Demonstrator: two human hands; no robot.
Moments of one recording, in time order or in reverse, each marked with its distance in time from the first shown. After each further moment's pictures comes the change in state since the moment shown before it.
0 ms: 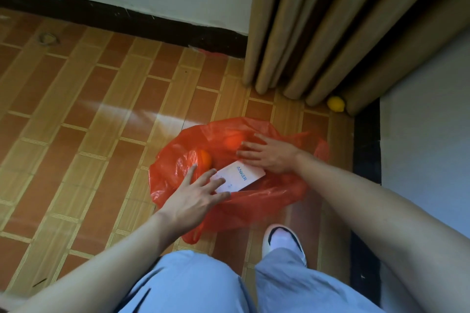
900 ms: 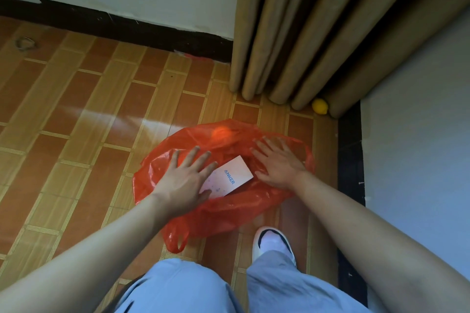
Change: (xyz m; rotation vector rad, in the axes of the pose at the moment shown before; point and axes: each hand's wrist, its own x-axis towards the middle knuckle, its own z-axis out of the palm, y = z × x) left_hand 0.037 -0.019 -0.016 -0.145 -0.060 -0.242; right_hand -0.043 -0.031 0.017 0.537 -0.005 0.642
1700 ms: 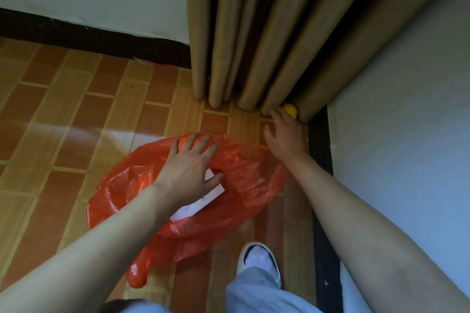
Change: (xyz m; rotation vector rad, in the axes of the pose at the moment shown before) left_hand 0.085 0.049 -0.058 -0.186 0.160 0.021; right_hand 0.011 0.100 -0.032 0.448 0.464 0.560
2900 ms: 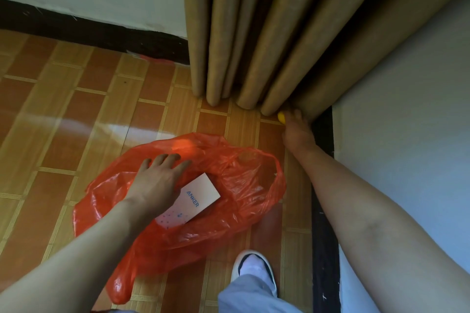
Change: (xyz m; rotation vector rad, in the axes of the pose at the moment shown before) left_hand -0.007 -0.049 0.040 0.117 -0.145 -0.134; right_hand 0.065 0.077 0.041 -0.219 -0.163 0.115
